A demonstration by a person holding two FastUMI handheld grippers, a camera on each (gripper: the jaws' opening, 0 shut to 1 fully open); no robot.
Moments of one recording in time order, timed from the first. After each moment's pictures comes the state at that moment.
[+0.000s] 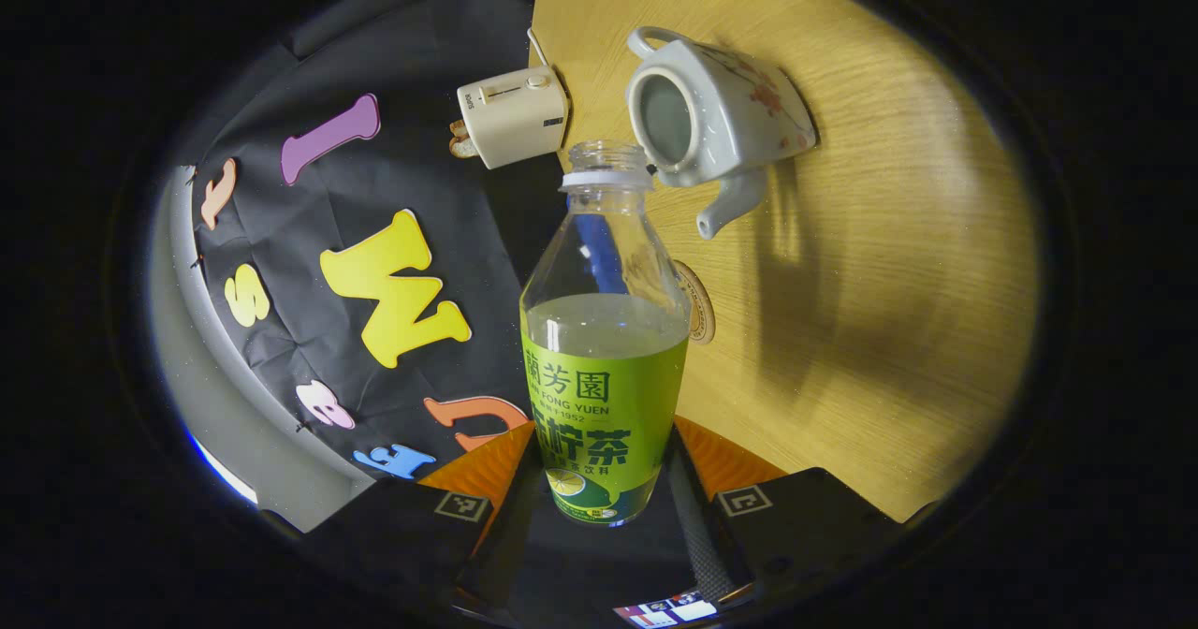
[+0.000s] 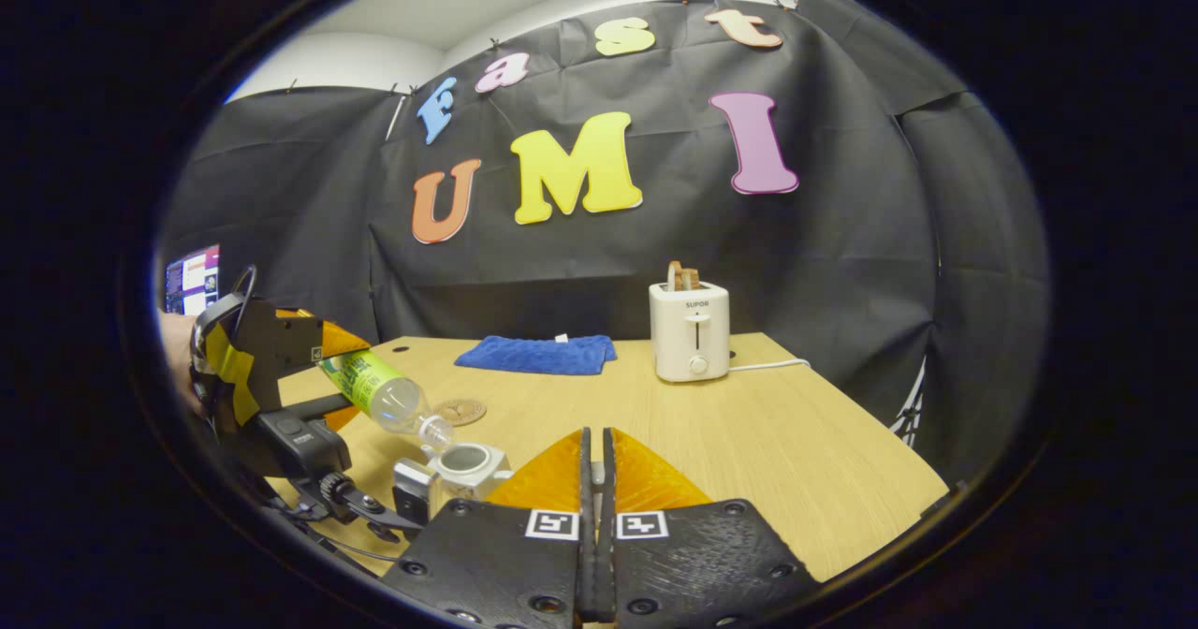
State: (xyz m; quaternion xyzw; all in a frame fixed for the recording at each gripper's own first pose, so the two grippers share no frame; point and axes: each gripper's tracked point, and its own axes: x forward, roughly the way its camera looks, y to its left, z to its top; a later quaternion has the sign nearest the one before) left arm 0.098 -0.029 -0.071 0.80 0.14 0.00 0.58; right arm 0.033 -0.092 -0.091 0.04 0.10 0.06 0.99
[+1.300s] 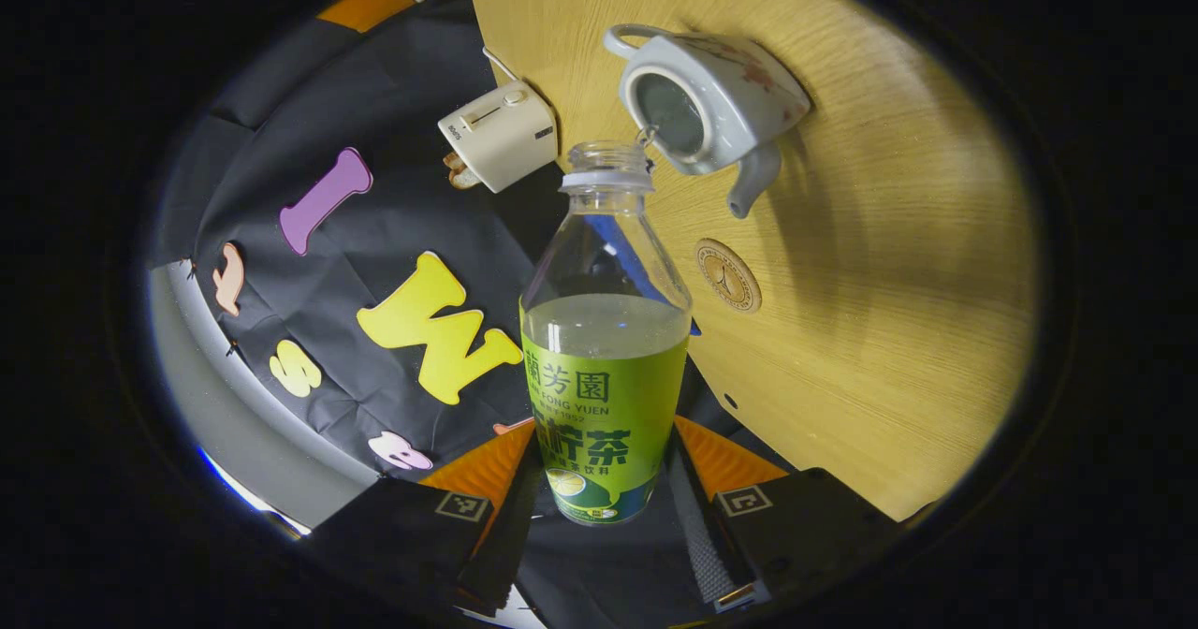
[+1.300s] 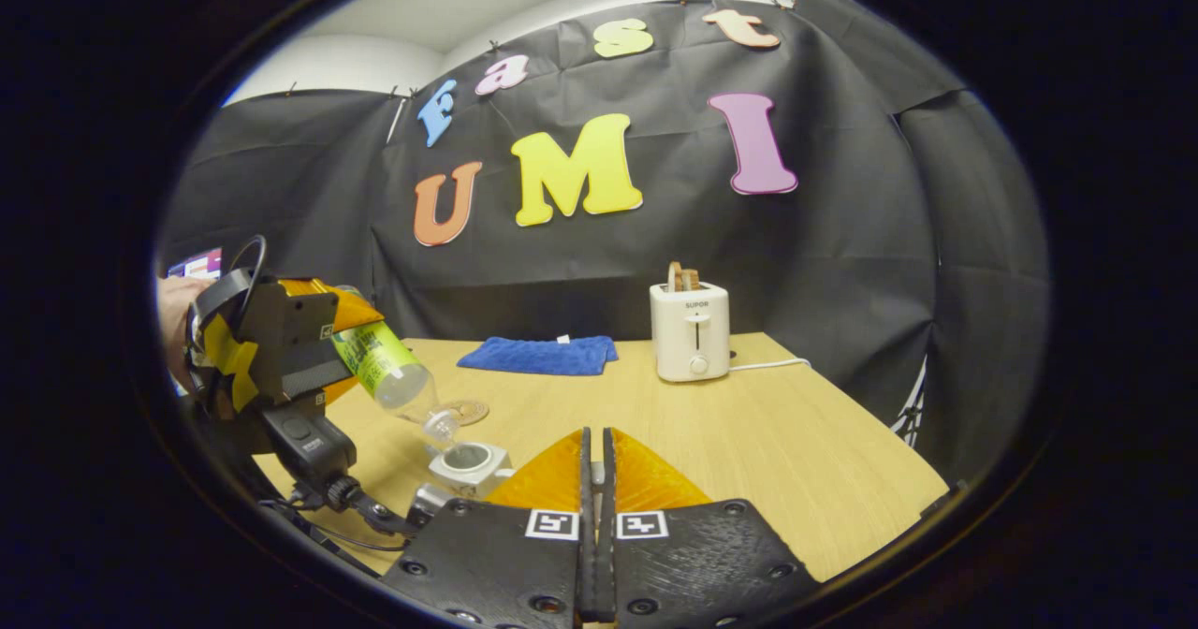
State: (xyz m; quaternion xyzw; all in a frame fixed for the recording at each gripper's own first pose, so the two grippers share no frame) left arm 0.103 -0.046 -0.040 0.87 0.10 0.02 0.48; right arm 0.028 -0.095 -0.090 0.05 0.10 0.06 0.99
